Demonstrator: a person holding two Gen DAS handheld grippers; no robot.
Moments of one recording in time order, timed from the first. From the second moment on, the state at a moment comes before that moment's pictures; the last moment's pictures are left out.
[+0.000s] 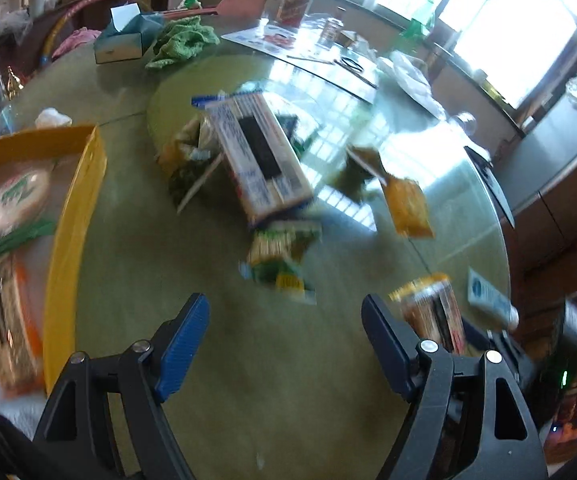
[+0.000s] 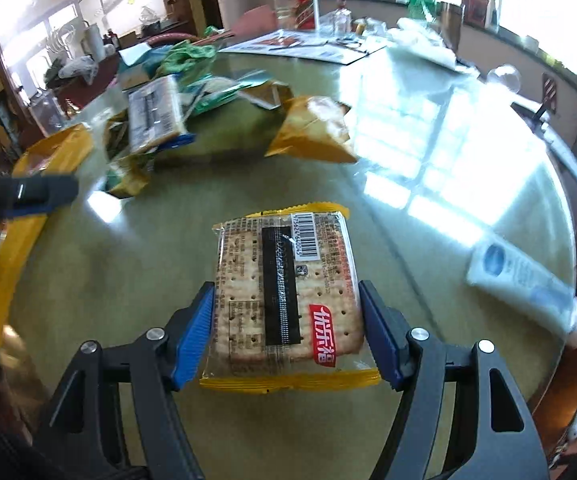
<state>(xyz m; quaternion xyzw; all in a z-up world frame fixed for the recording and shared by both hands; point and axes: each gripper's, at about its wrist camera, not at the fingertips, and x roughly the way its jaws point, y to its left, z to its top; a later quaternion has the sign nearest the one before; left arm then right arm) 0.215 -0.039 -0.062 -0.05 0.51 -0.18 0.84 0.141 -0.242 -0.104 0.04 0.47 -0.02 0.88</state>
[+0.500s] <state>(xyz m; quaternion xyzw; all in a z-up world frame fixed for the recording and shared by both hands) 0.208 -0.051 -0.090 0.01 0.52 -0.13 0.84 0.144 -0.234 -0.107 0.01 0.46 -0.03 0.89</state>
